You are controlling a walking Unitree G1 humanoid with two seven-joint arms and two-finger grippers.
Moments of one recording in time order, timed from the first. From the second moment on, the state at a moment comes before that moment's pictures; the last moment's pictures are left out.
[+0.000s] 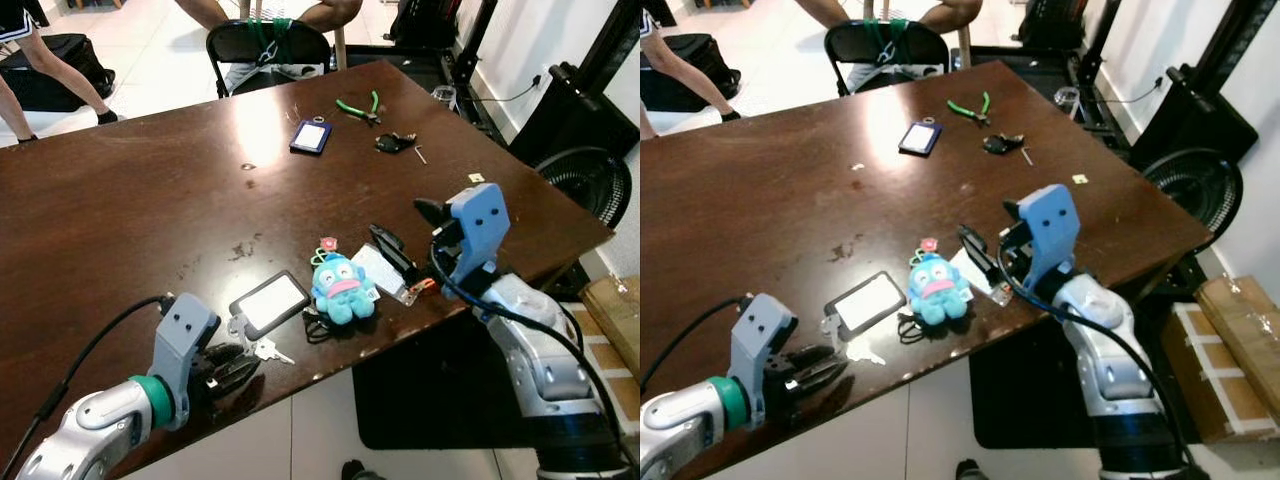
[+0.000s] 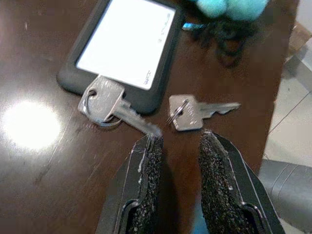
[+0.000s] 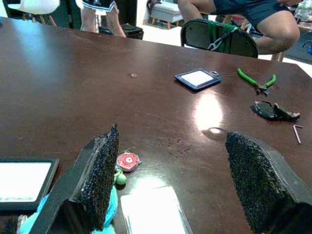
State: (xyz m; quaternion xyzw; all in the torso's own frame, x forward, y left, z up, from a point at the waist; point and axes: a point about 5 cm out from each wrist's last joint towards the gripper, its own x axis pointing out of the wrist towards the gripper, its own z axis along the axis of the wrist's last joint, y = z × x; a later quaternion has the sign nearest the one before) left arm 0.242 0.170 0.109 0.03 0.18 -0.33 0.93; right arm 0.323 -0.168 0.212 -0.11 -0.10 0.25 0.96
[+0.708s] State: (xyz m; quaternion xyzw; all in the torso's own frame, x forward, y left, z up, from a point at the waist) left arm 0.257 0.166 0.113 0.03 0.16 -0.33 0.93; right arm 0.319 -0.176 0.210 -0.11 -0.10 0.24 0.96
